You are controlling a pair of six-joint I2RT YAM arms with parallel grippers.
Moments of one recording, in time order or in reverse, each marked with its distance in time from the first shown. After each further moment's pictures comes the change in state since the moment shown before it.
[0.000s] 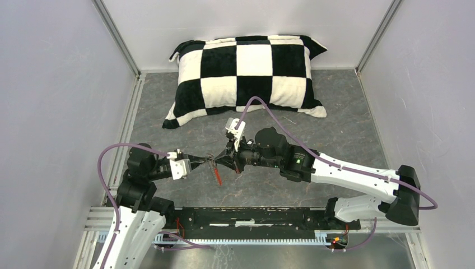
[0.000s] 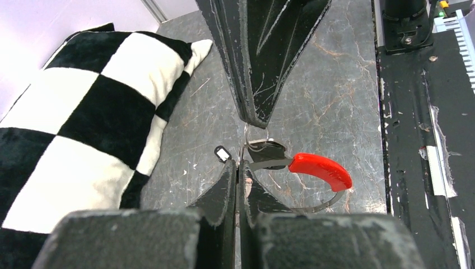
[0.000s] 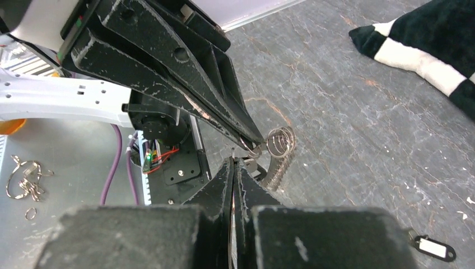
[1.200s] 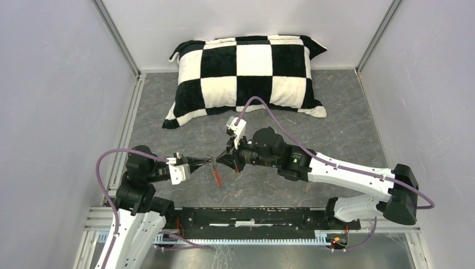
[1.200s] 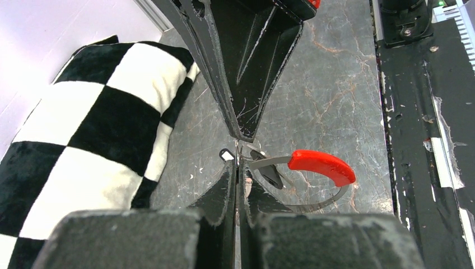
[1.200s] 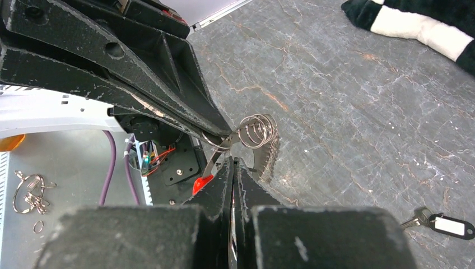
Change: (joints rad) left arm 0.000 -0.029 0.000 -0.030 0.024 0.067; right arm -0.027 0.024 -0.029 0.016 0.036 0.086
